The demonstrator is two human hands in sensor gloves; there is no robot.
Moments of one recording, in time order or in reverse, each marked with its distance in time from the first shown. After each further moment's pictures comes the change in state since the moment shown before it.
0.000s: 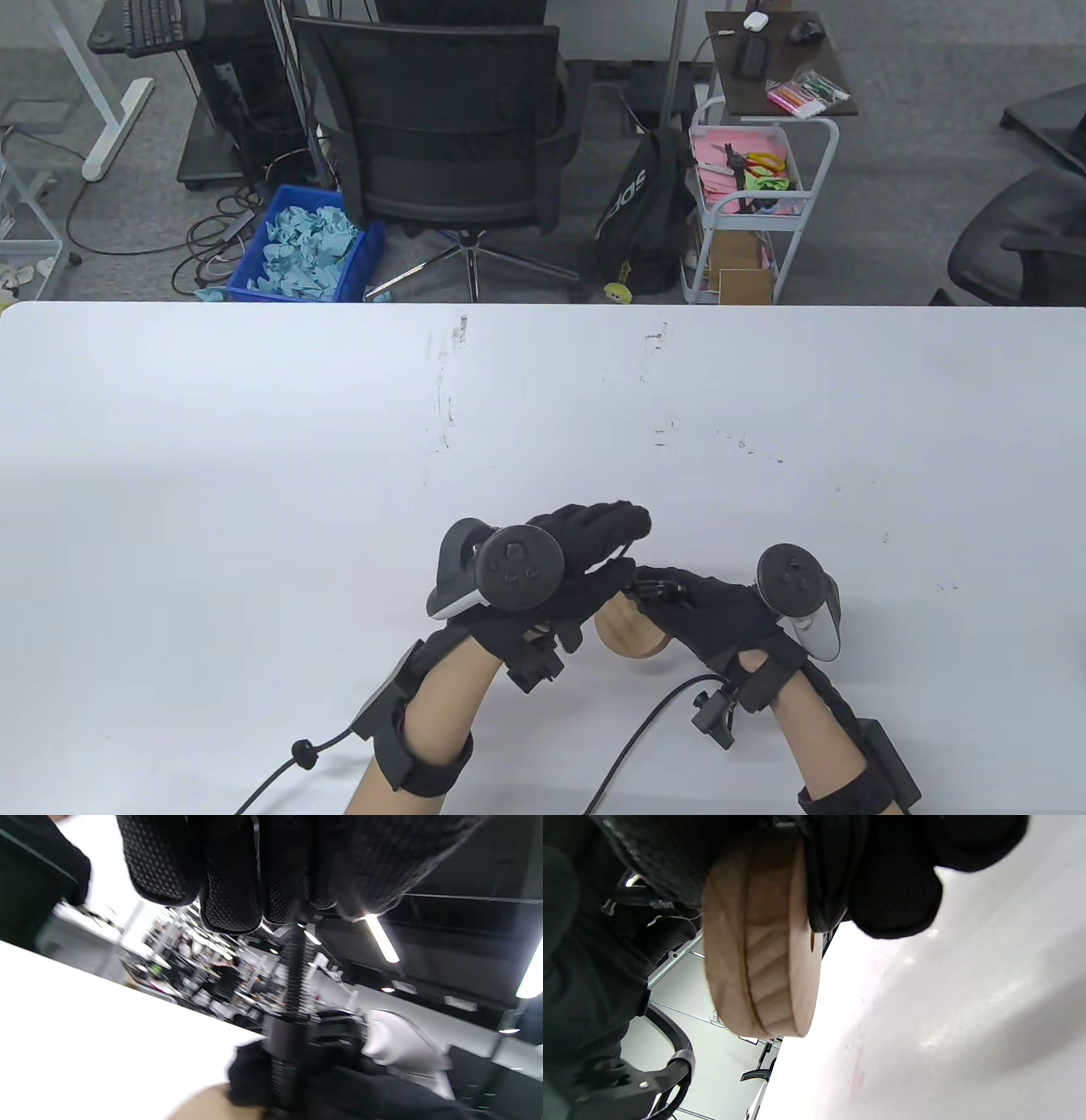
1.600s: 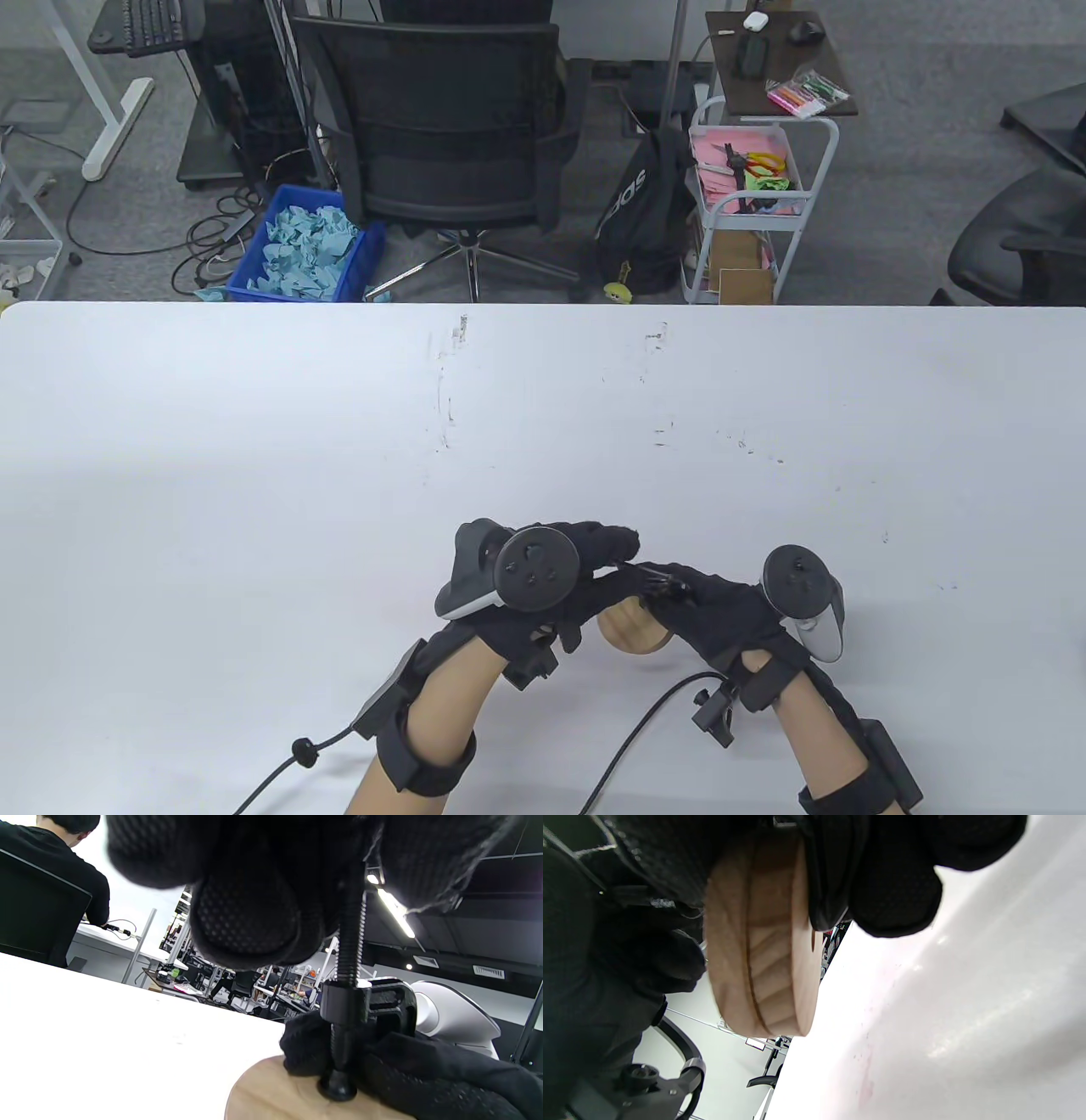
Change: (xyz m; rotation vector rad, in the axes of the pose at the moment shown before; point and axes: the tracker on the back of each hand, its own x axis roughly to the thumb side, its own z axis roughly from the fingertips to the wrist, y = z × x) left_hand -0.003 -0.003 -0.002 0.013 0.079 -0.164; right_hand 0.002 -0.002 0.002 -0.013 -0.029 0.001
